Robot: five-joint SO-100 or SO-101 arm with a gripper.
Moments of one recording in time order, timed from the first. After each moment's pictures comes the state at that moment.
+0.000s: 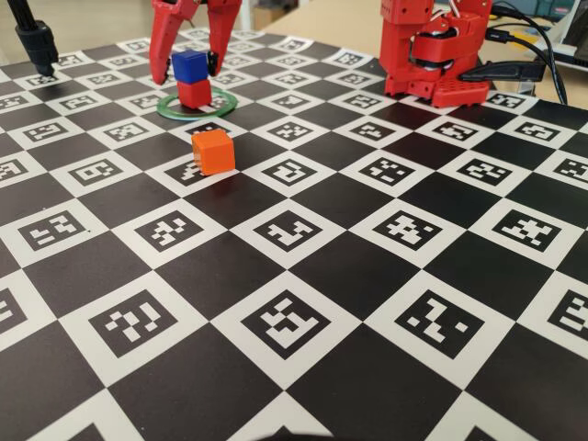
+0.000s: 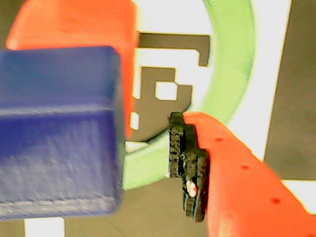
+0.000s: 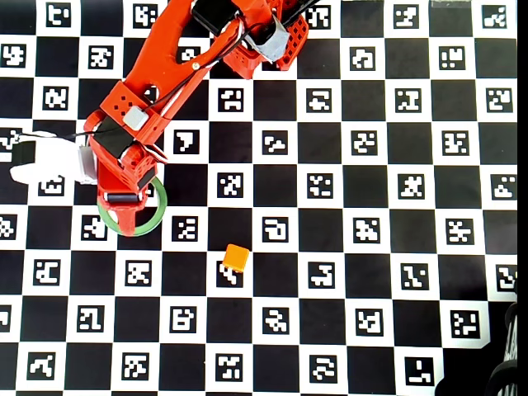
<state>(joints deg) 42.6 76.8 93.3 67.8 -43.9</state>
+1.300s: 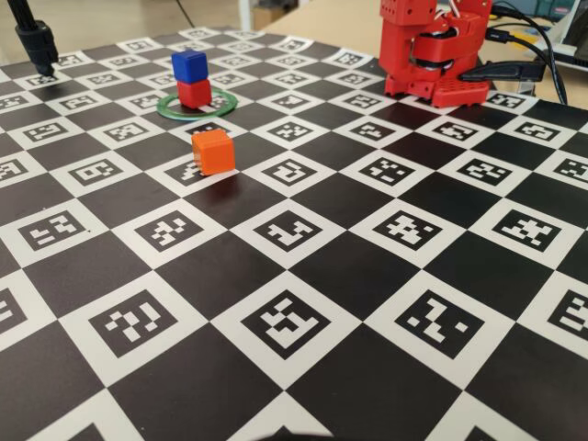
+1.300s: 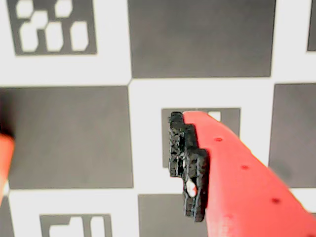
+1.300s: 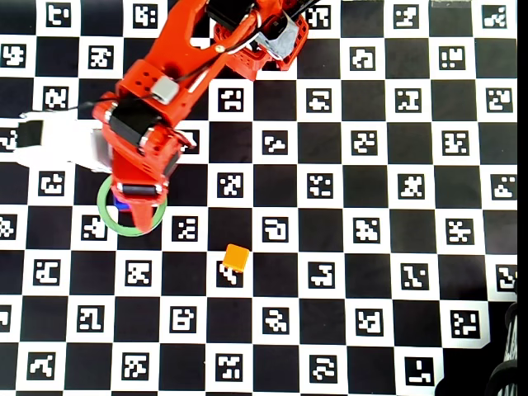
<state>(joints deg) 30.5 82.2 68.3 98.8 -29.2</state>
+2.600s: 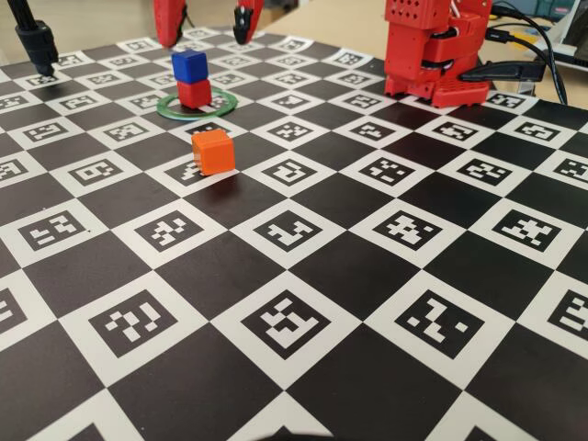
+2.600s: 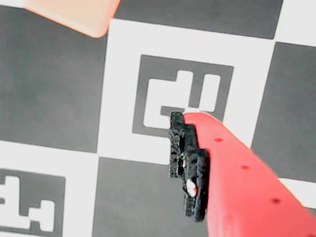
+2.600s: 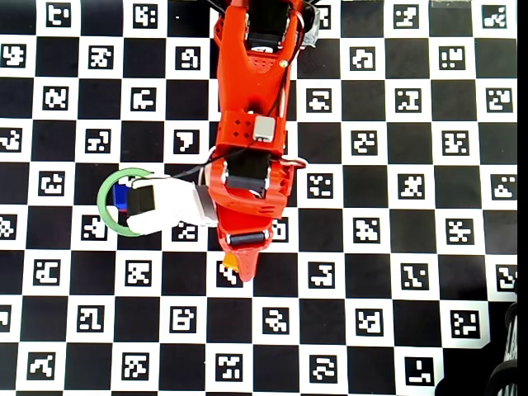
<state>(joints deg) 7.6 77.5 73.2 86.9 -13.7</state>
